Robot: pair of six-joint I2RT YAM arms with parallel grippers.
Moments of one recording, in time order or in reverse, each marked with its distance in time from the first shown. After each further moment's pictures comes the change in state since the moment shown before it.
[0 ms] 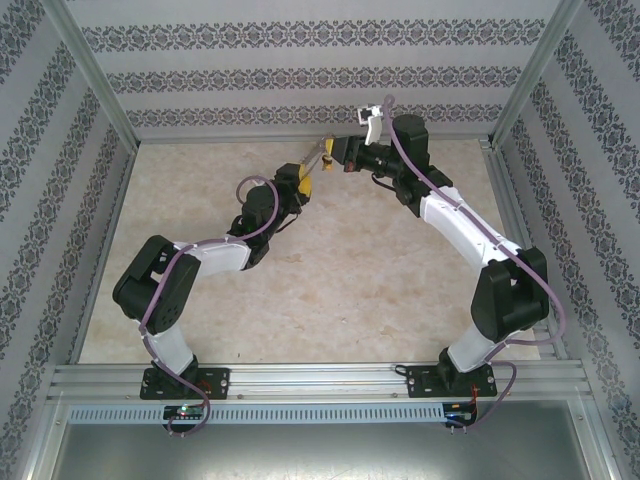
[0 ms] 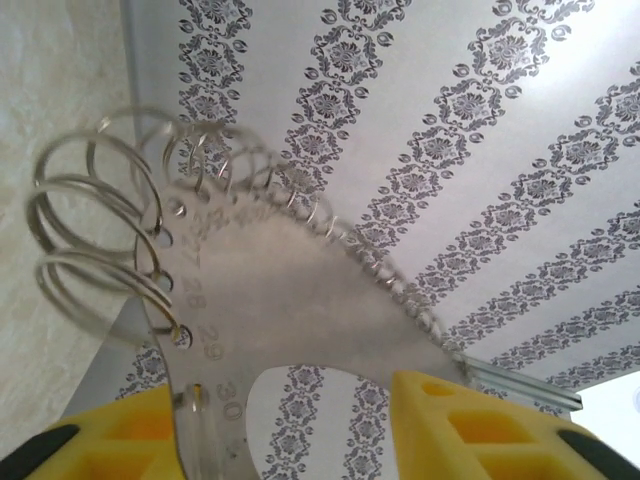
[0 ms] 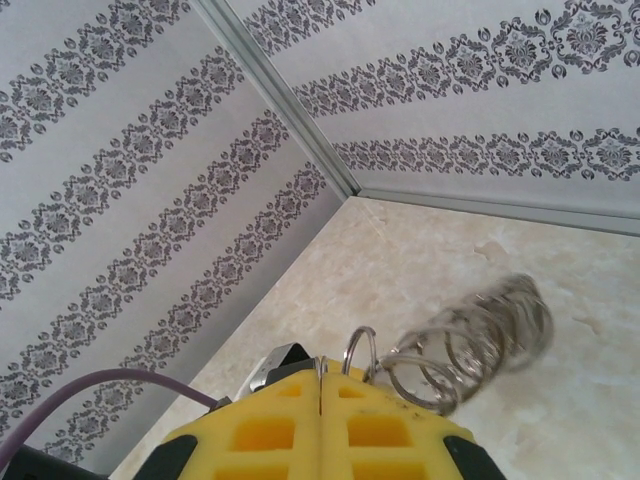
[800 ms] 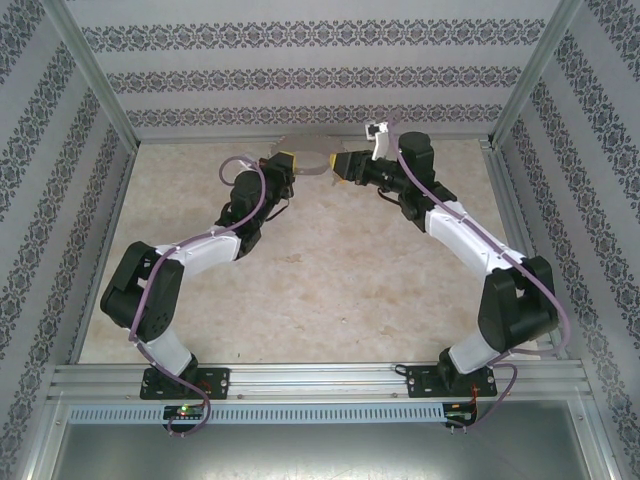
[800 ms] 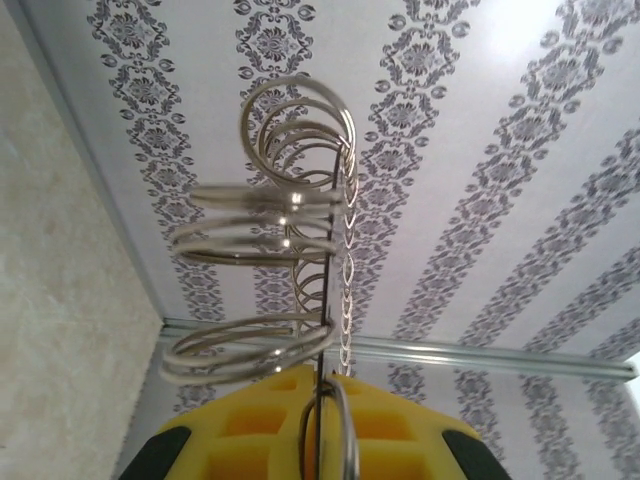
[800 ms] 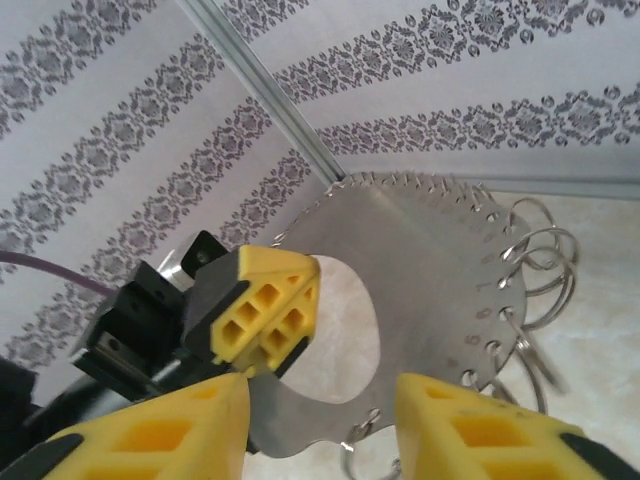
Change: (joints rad) left arm 0.052 -0.076 0.081 -0.138 0.003 0.278; right arm -0.030 -0.084 -0.188 0.092 0.004 0.023
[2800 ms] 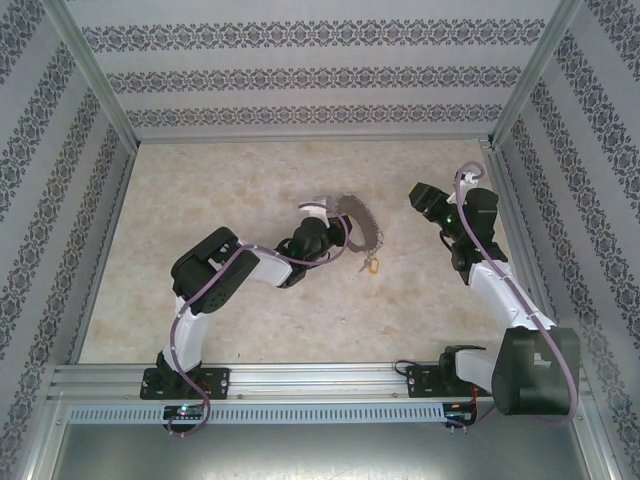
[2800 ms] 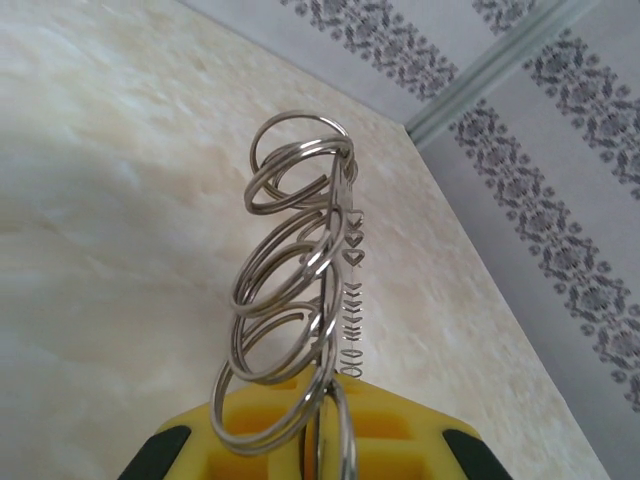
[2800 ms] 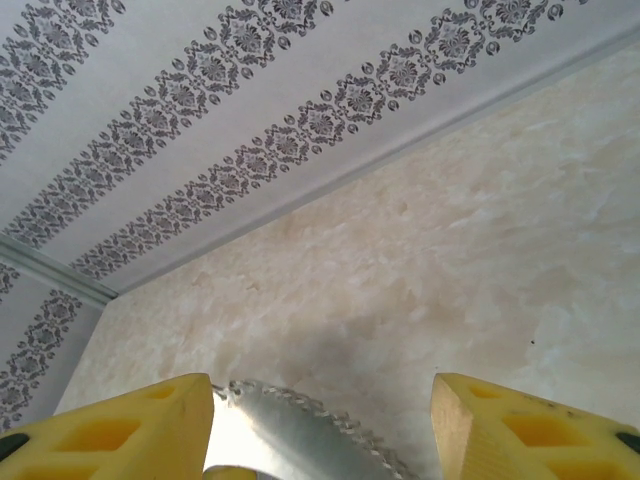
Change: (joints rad) left arm -0.267 0.407 0.007 0.154 -0.048 0.880; right arm -0.355 -0.364 -0.523 0.065 0.242 0.074
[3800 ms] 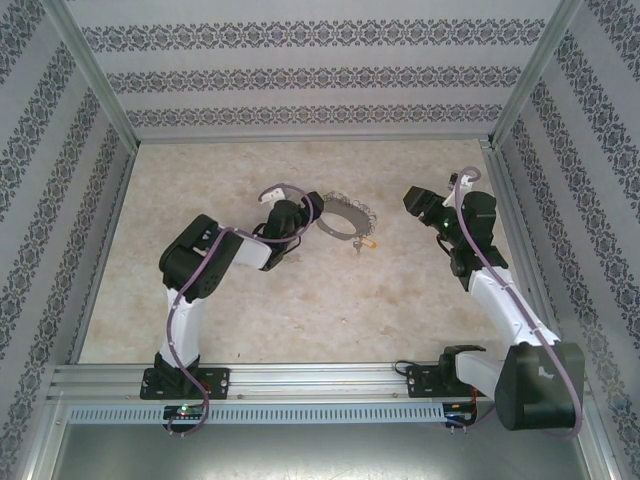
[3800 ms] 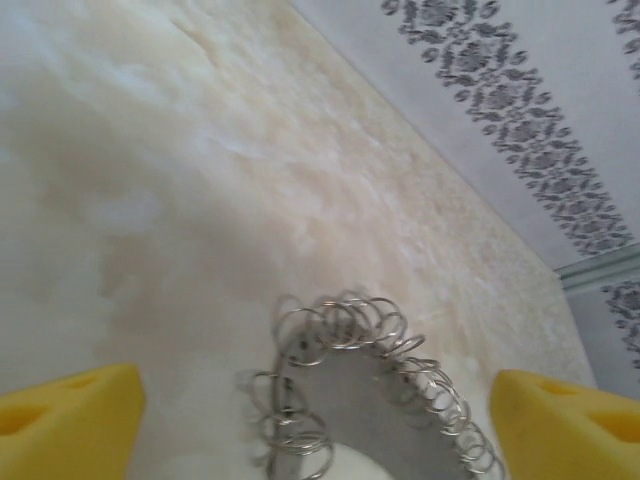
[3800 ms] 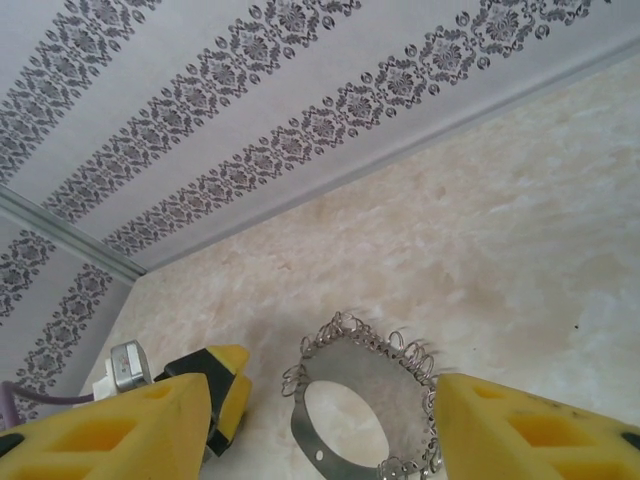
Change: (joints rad) left arm 0.209 -0.009 -0.016 -0.139 -0.088 -0.198; right arm 0.041 -0.084 -0.011 -0.053 -0.022 0.002
